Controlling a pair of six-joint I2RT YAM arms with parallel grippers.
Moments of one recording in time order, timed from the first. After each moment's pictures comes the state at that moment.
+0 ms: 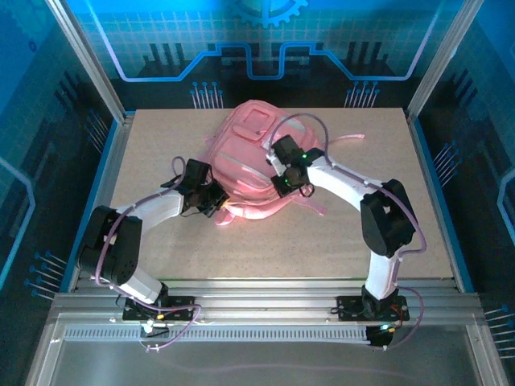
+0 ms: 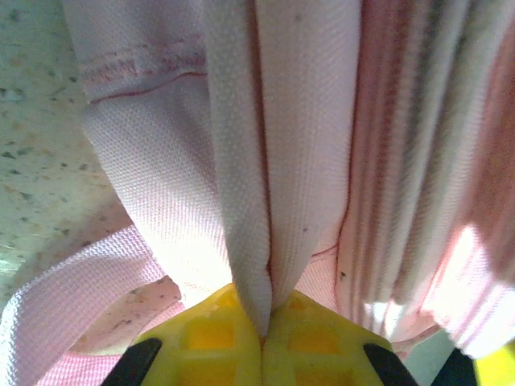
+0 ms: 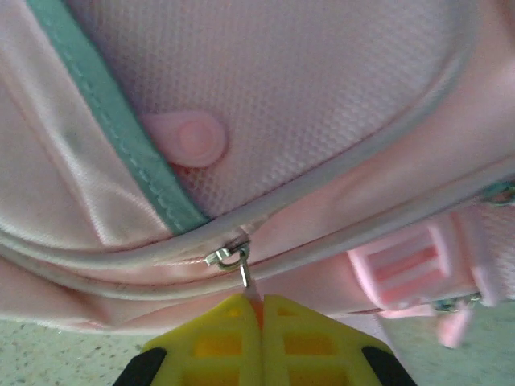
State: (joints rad) left arm -0.28 1.55 0.84 -0.26 0.30 -1.16; right arm 0.57 1.87 1.47 -0.76 0.05 0.04
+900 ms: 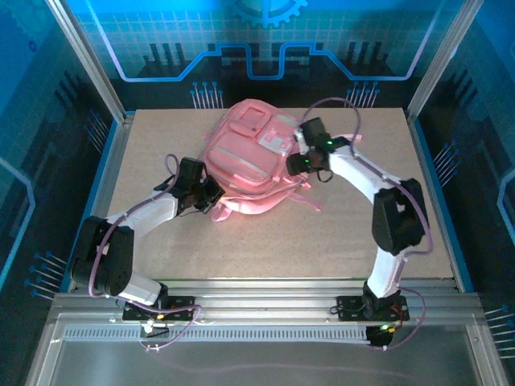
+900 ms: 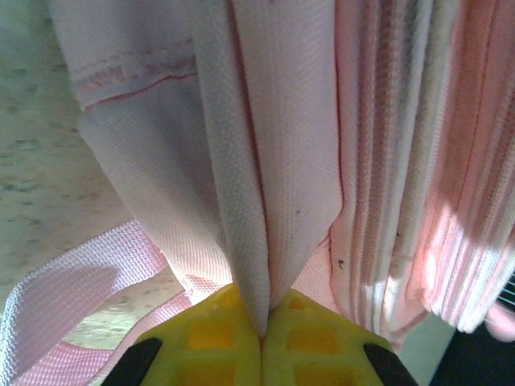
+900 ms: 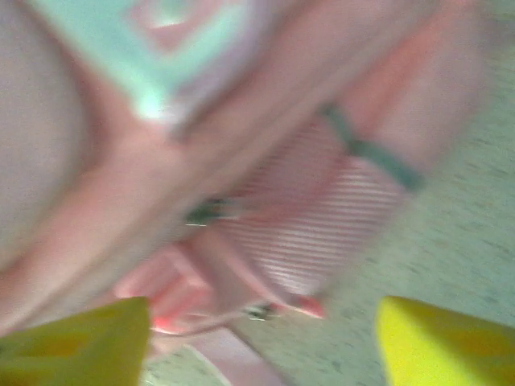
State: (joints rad) left arm -0.26 1.47 0.82 -0.26 0.26 -1.14; right arm 0.36 1.80 1.43 -0.65 0.02 0.12
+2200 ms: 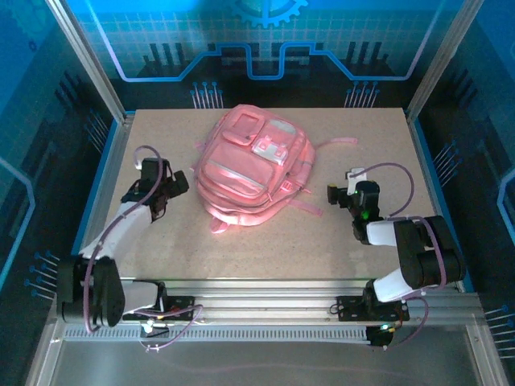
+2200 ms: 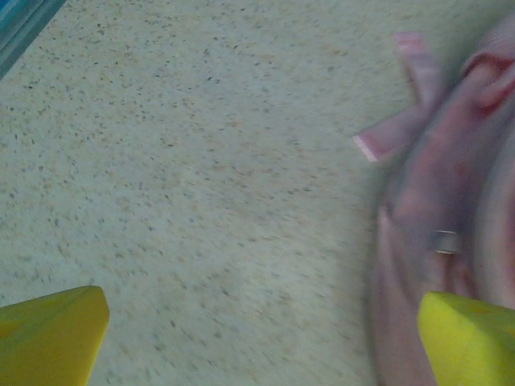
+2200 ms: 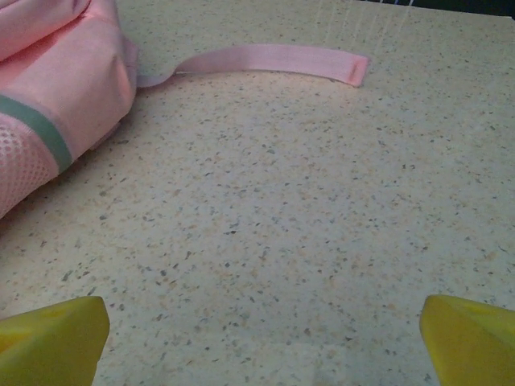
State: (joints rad) left arm -0.02 1.28 0.75 -0.30 -0.25 -0.40; right arm 0.10 1.50 0.39 0.66 0.12 -0.04
